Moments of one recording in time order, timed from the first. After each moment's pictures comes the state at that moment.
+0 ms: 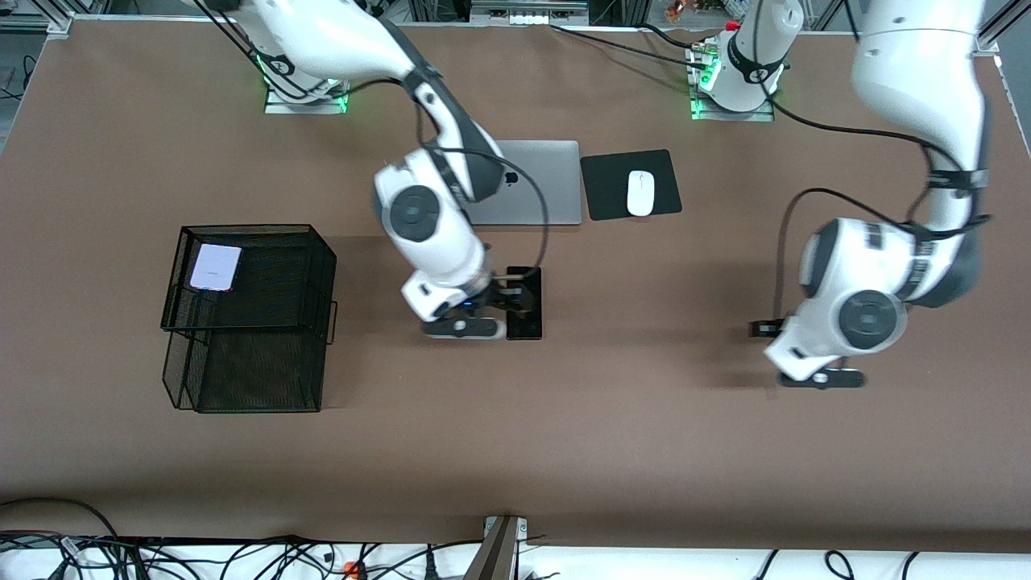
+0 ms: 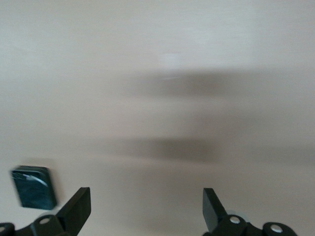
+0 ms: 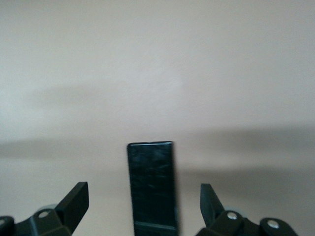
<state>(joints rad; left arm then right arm) -0.06 0.59 0.01 -1.56 0.21 1.93 -0.13 0.78 0.81 -0.15 -1.29 0.30 2.32 0.59</state>
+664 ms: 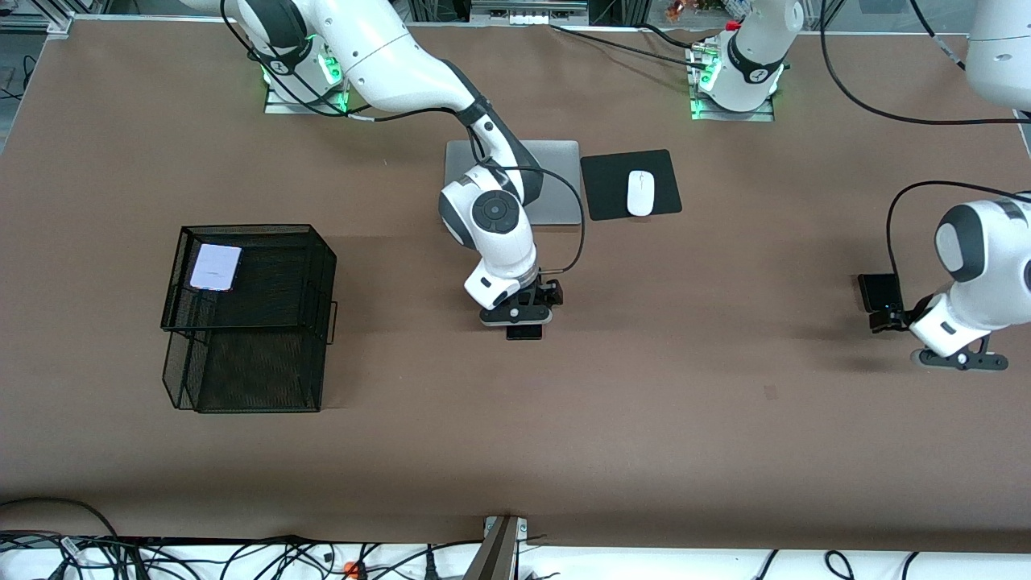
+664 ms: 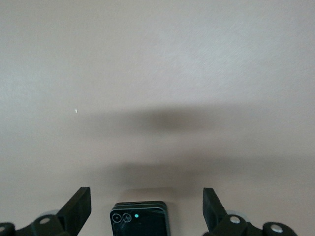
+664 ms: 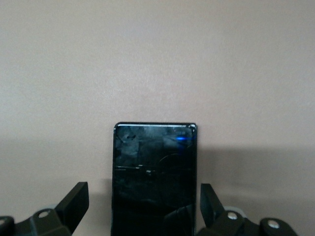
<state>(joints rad) 0.37 0.53 -0.06 -1.82 0.21 2.35 0.24 0.87 0.97 -0.15 -1.28 0.12 2.45 0.68</state>
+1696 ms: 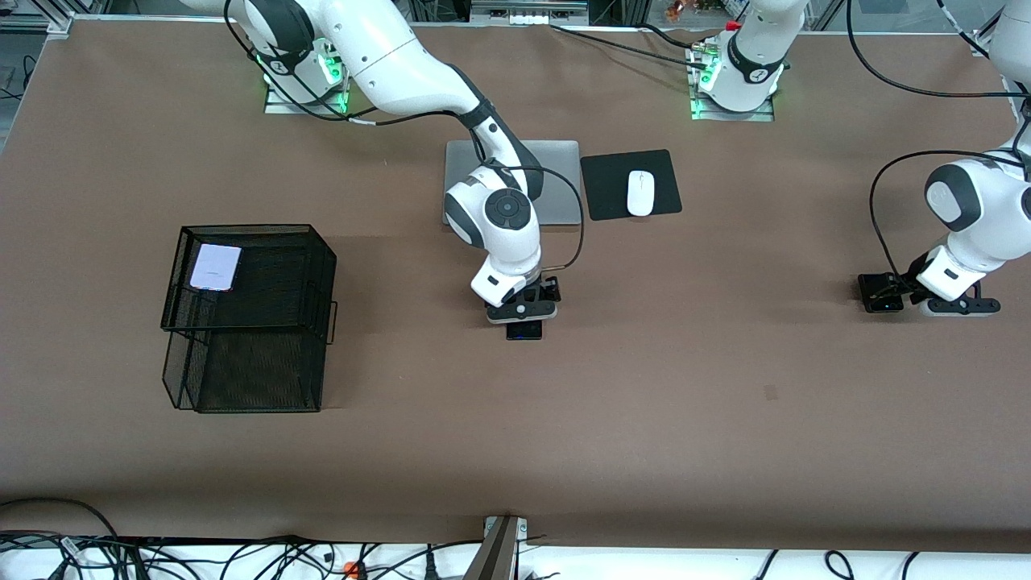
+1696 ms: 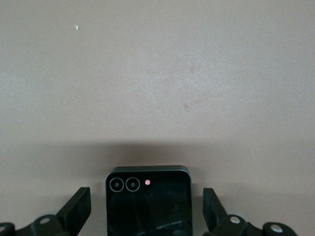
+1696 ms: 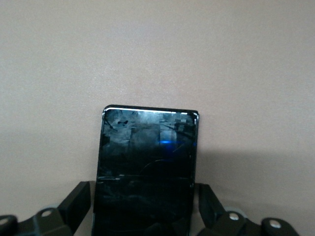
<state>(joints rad) 0.74 0.50 -0.27 -2.14 0.21 2.72 0.29 0.88 0.99 -0.15 -1.28 0.06 2.44 0.68</state>
